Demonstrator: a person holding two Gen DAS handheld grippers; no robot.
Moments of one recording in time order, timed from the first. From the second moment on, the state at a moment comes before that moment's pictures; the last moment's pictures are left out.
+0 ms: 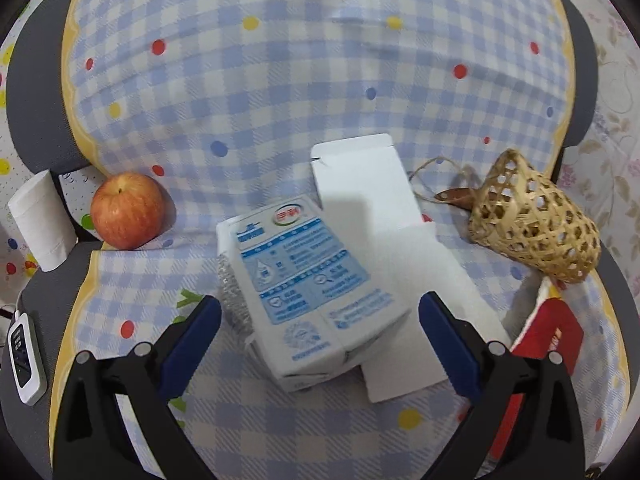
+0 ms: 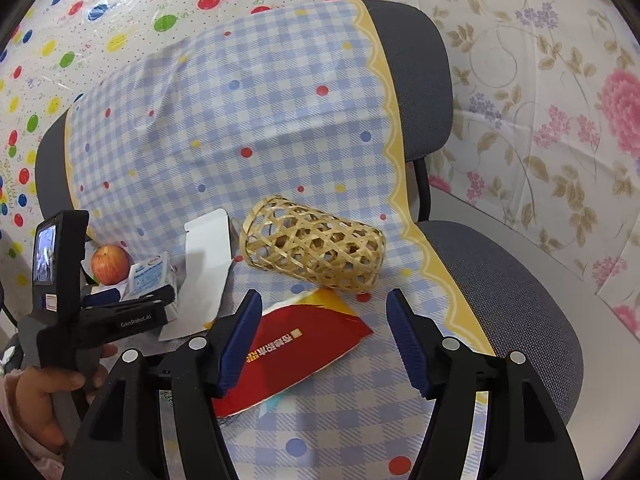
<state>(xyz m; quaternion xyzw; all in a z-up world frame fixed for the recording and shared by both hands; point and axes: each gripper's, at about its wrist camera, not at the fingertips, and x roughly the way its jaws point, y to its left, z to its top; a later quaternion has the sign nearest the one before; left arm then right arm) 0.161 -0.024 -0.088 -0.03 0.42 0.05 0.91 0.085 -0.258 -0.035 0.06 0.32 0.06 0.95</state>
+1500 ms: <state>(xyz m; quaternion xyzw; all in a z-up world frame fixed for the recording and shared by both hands) 0.132 0.018 -0.062 -0.02 0.34 -0.04 0.94 0.186 -0.279 -0.077 0.10 0.36 0.07 0.92</state>
